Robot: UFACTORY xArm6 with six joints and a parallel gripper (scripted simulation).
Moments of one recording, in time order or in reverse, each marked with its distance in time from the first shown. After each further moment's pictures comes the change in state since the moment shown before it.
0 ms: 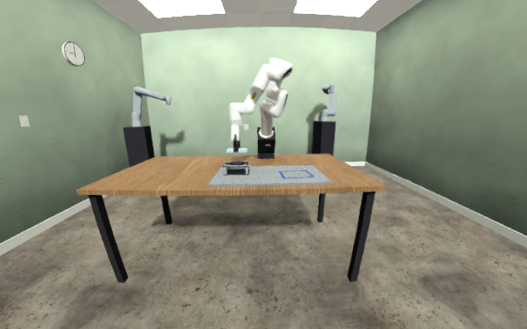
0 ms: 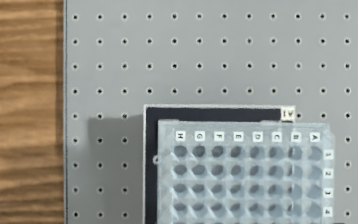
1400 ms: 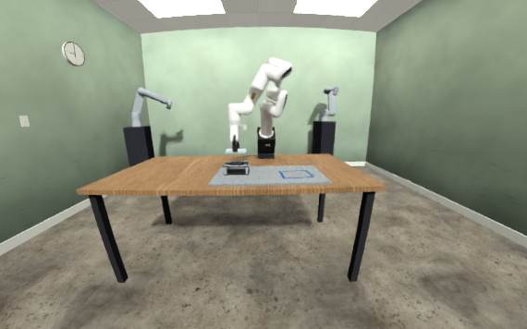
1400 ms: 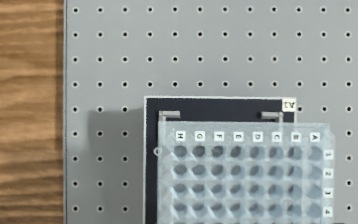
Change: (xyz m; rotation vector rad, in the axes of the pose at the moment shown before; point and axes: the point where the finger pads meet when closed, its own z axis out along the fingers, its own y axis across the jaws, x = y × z) arm -0.006 -0.001 0.002 -0.002 0.004 -0.001
